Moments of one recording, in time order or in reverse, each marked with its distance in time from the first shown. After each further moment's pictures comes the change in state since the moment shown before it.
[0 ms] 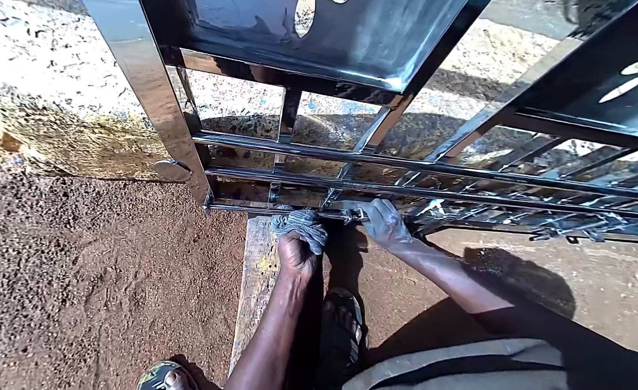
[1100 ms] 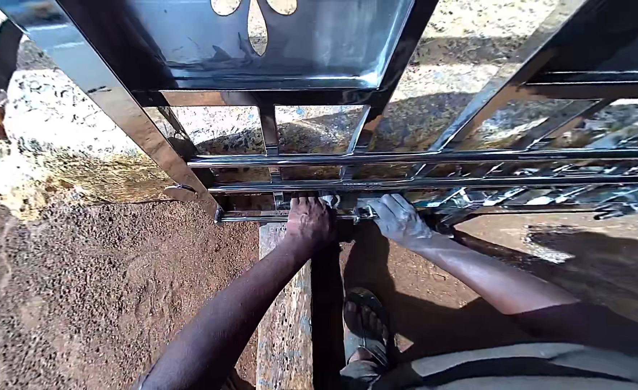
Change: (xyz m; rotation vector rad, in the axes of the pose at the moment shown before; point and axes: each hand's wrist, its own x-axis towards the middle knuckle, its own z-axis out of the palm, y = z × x) left_hand 0.030 0.028 0.075 2.973 -0.480 0.294; right_hand -0.001 0.001 0.002 0.054 0.006 -0.006
